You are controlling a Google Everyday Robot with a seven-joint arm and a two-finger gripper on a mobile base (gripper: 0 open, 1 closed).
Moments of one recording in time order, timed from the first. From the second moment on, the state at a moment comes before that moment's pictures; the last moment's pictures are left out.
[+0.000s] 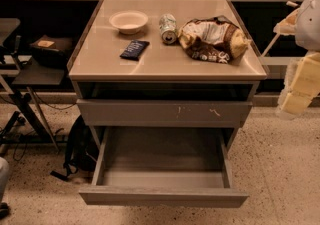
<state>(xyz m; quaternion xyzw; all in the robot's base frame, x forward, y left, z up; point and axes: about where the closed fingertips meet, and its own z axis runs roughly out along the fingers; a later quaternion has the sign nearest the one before) 0.438 -0.217 0.976 -0.60 0.78 -0.03 0.16</state>
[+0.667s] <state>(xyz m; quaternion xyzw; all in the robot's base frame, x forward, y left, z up) 0.425 -0.215 0.966 -0.61 0.77 -0.02 0.17</state>
